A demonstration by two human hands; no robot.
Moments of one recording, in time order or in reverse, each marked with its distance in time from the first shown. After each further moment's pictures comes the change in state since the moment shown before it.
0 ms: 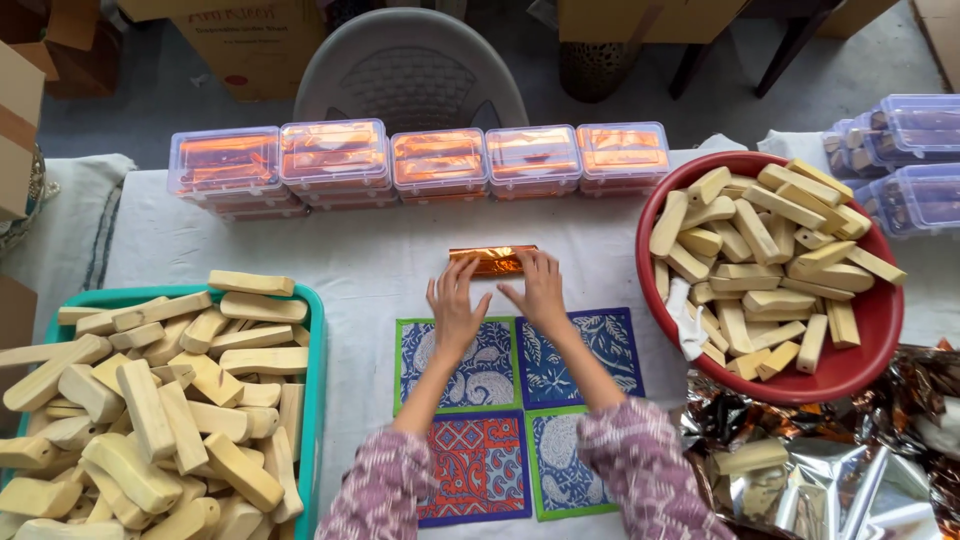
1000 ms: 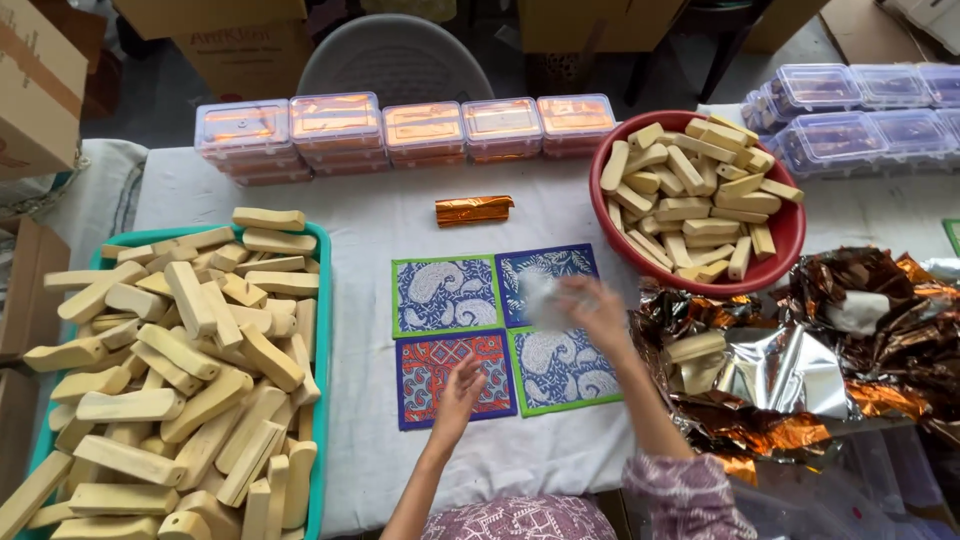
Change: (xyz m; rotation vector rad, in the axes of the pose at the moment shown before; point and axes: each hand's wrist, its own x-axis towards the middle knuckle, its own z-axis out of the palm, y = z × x) left_hand -0.272 0.066 -0.080 -1.138 -0.287 -0.588; right_hand -0.186 -0.049 -0.185 0.690 -0.063 0.455
